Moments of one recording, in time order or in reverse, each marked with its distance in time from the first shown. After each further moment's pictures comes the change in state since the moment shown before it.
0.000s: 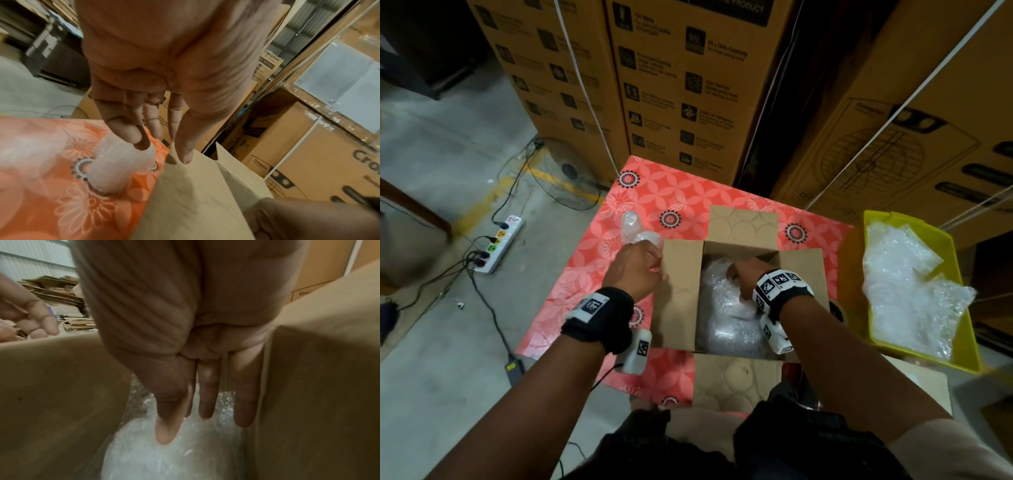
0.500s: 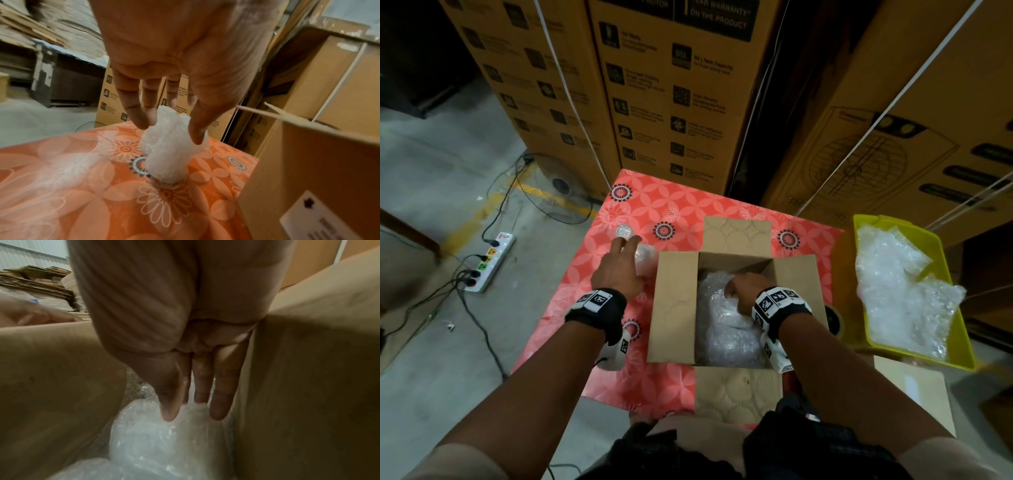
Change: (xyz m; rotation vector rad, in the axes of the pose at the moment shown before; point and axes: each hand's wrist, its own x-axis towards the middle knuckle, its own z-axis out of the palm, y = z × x) left_hand 0.053 -0.041 0.009 0.406 0.039 0.075; right_hand -0.006 0.001 0.012 -0.032 0.028 -0.002
